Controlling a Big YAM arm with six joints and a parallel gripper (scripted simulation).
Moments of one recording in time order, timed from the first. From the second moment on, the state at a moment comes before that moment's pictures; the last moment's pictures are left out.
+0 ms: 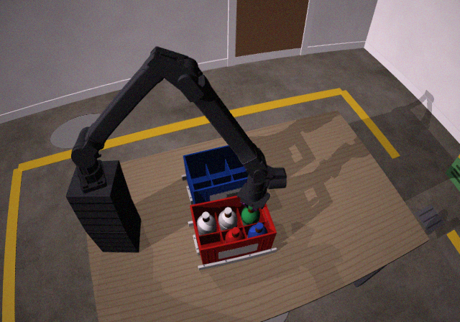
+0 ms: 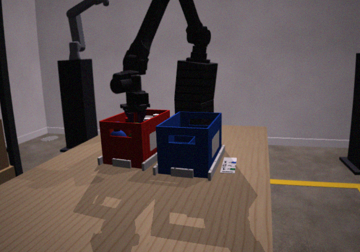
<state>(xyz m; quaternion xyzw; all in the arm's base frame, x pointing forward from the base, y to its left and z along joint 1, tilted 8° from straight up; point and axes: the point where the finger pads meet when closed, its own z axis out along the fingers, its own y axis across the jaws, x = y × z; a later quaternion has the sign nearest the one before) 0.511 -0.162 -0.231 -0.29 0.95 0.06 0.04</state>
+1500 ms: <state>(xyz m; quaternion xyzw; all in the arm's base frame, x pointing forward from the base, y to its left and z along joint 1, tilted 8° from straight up) 0.508 -0.160 -0.230 -0.29 0.95 0.06 0.04</state>
